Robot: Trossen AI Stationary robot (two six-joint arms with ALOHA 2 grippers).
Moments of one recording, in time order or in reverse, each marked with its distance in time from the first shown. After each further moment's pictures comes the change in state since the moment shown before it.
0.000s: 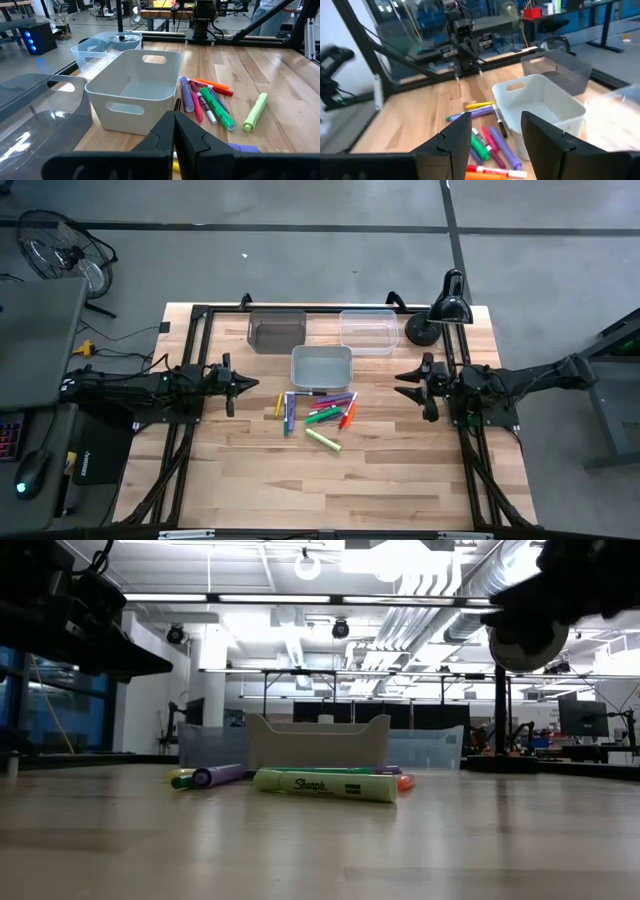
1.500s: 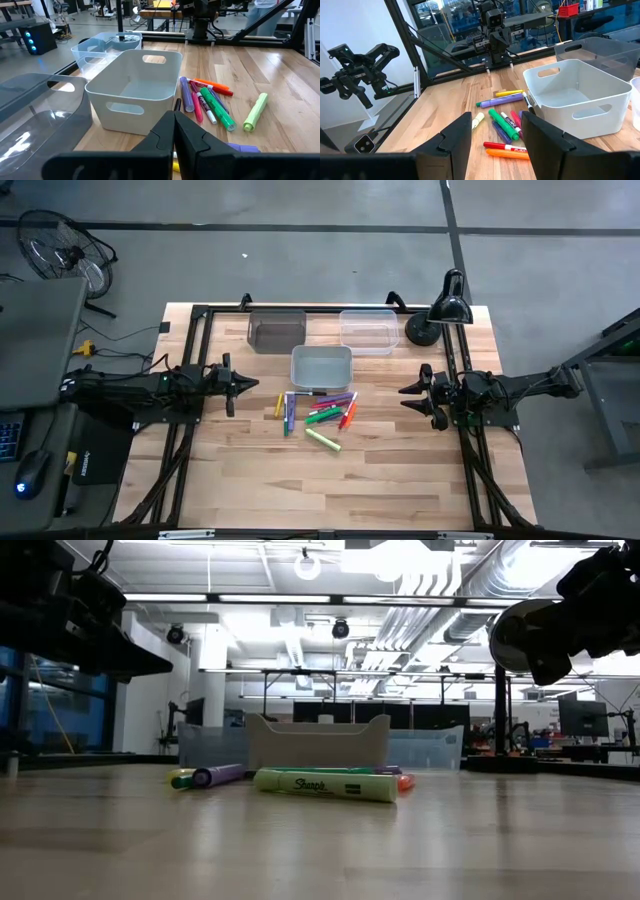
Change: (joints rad) left arm 0.000 0.000 0.000 0.000 0.000 0.000; right arm 0.000 -0.349 -0.225 -0.058 -0.166 0.026
